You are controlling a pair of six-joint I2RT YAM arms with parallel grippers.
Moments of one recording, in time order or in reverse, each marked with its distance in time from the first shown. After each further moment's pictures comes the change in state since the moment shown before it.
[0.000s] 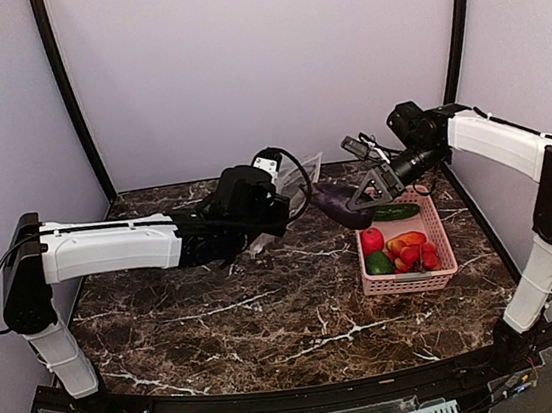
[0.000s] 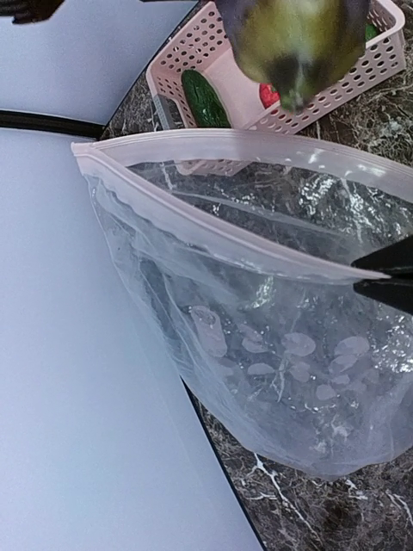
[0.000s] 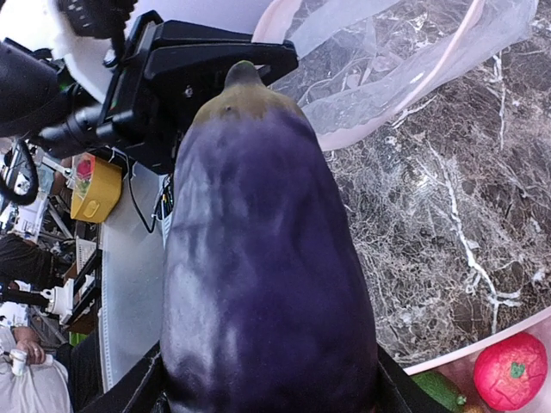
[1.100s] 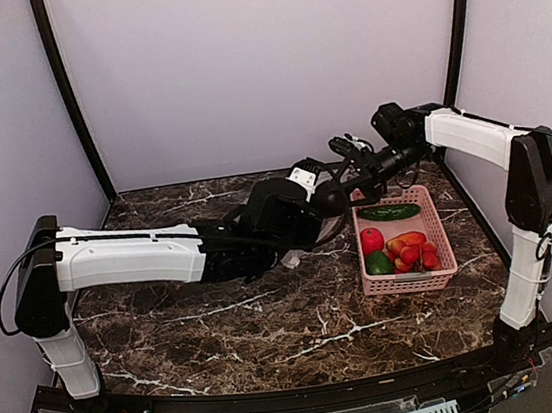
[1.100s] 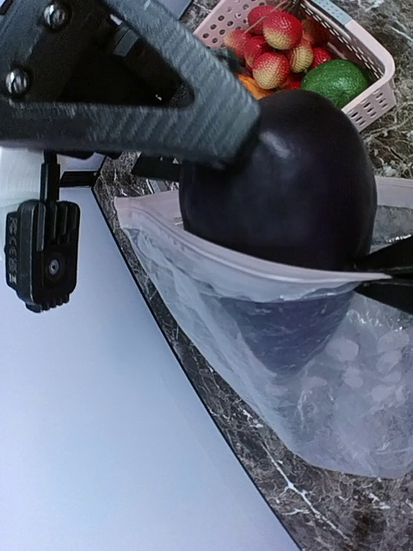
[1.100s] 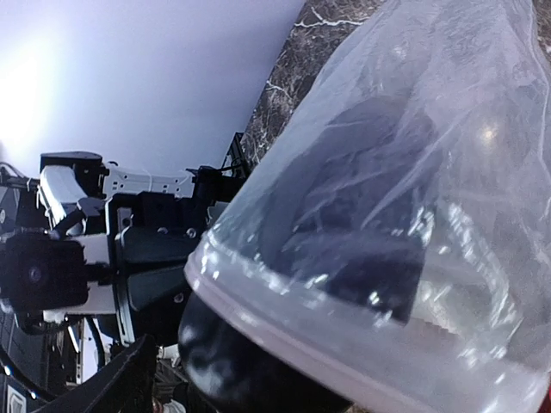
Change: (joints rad) left arm -0.132 0.080 0.093 0.011 -0.060 0.108; right arm 0.009 0.194 0.160 0.007 -0.165 0.362
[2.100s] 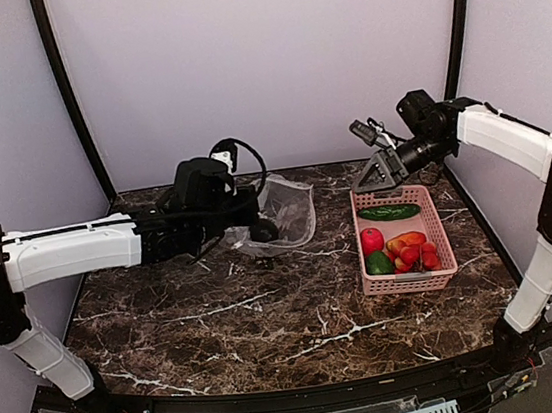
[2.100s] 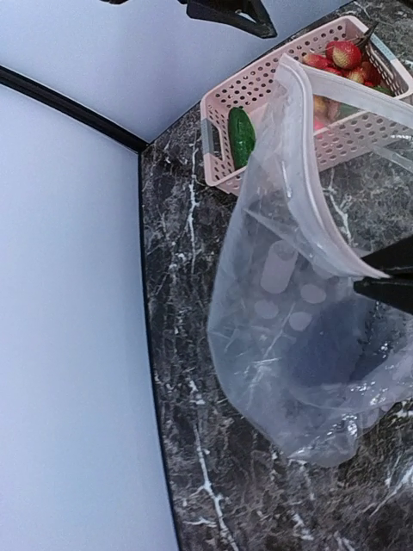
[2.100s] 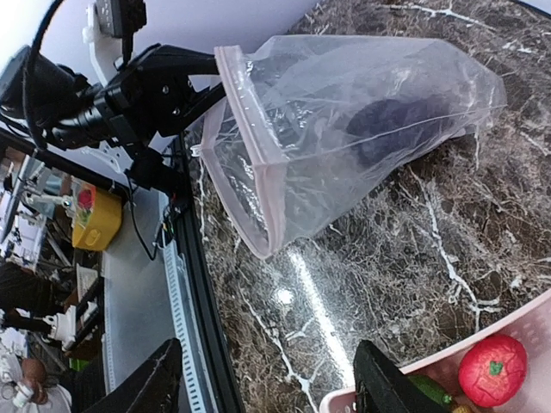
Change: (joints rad) left arm 0.224 -0.265 -0.205 -0.044 0.209 -0.357; right arm -0.063 -0.215 -0.126 0.046 0.132 -0.243
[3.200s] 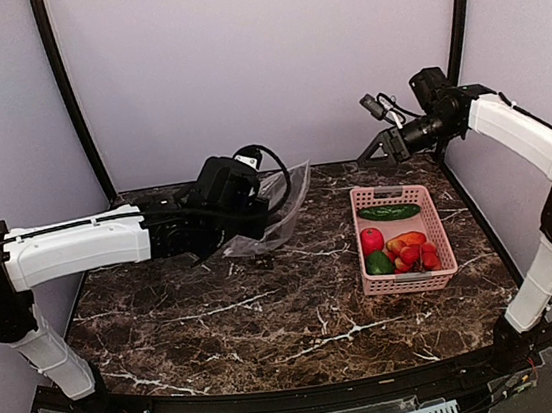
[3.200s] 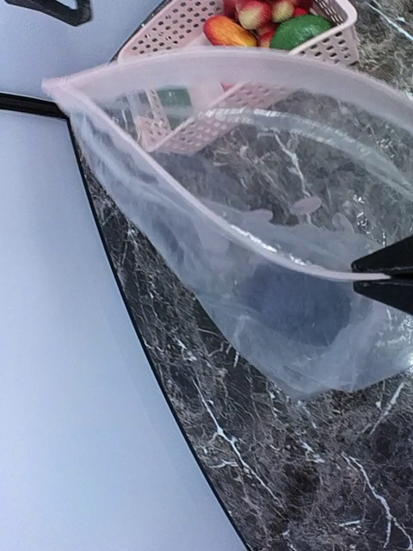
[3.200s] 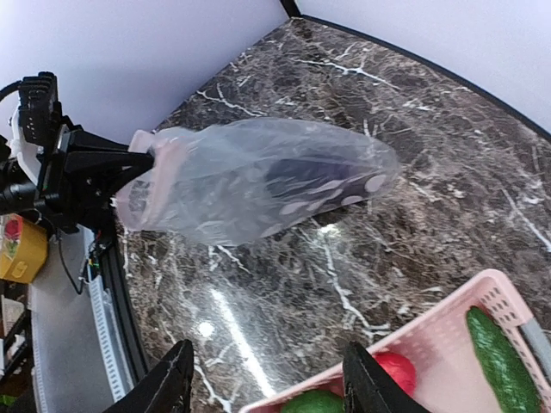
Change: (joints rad) left arm -0.107 0.081 0.180 -0.283 -0.182 0.178; right arm -0.023 -0.018 0.067 0.127 0.190 0.038
